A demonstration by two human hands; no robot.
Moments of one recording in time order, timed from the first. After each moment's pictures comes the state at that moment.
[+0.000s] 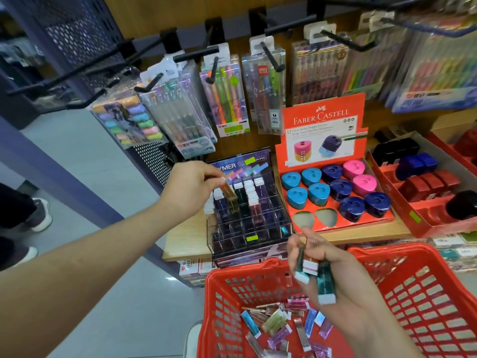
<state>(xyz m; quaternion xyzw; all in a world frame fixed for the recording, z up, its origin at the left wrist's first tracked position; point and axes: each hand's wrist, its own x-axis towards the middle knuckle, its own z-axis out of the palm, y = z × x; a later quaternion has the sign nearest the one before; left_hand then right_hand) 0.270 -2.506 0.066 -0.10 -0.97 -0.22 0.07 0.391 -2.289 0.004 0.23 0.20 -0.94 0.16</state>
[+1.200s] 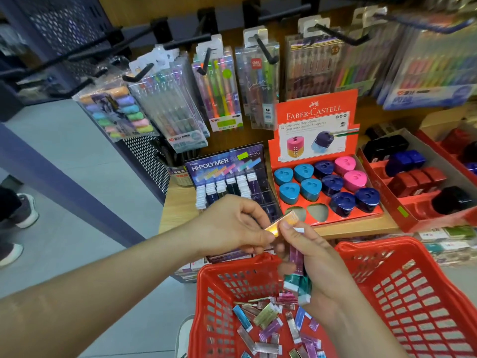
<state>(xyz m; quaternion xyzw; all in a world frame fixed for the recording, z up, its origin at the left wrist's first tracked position) 0.332 -2.453 0.063 -0.08 -0.81 -0.49 -0.31 0.394 -2.308 0.021 0.20 0.40 -0.88 0.15</state>
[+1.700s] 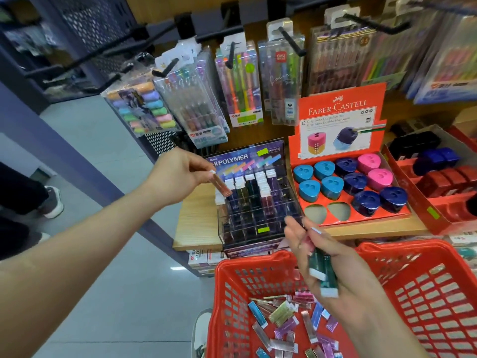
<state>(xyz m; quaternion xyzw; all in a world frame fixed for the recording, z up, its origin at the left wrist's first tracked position) 0.272 -2.544 0.081 -0.03 -0.96 -0.27 0.01 0.393 -2.307 0.013 0.27 0.17 -0.93 0.16</state>
